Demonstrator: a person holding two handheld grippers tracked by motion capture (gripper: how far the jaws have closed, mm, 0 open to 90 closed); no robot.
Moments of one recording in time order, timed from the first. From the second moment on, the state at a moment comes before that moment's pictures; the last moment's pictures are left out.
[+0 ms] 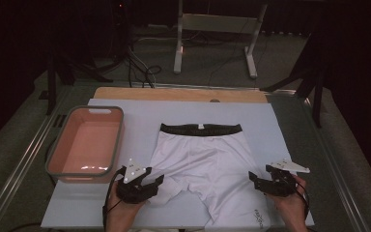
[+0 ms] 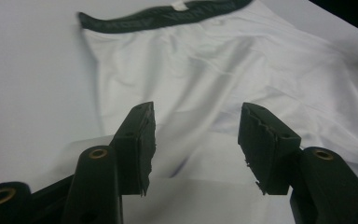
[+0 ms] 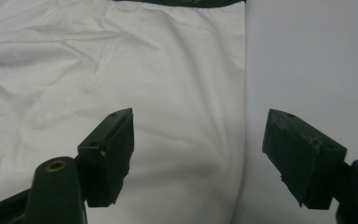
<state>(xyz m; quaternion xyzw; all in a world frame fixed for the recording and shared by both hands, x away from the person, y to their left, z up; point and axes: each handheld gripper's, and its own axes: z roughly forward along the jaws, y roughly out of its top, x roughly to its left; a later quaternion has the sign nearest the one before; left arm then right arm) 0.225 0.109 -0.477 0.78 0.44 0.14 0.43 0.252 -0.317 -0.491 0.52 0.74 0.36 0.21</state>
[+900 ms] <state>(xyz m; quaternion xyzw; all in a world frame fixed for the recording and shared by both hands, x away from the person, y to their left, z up) 0.204 0.108 -0.508 0.84 0.41 0.12 0.33 0.252 -0.319 -0.491 0.52 0.74 0.36 0.21</state>
